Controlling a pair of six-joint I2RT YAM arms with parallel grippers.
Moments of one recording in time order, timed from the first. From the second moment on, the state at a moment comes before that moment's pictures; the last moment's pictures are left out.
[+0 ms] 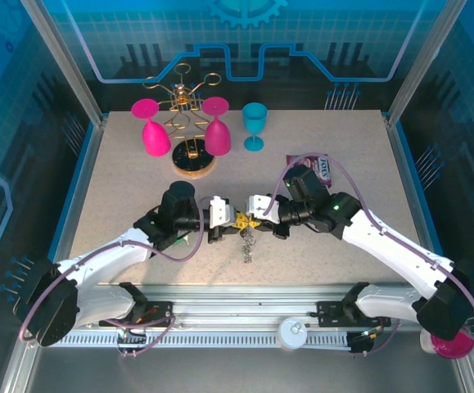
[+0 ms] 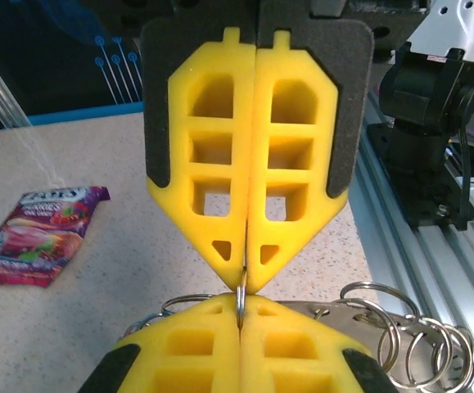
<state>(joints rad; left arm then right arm) -0.62 1.17 0.64 0.15 0.77 0.44 0.73 1.19 1.04 -0.64 -0.48 -0.69</state>
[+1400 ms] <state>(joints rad) -0.62 1.16 0.52 0.57 0.81 0.28 0.63 1.00 0.69 -0.10 -0.68 -0.47</state>
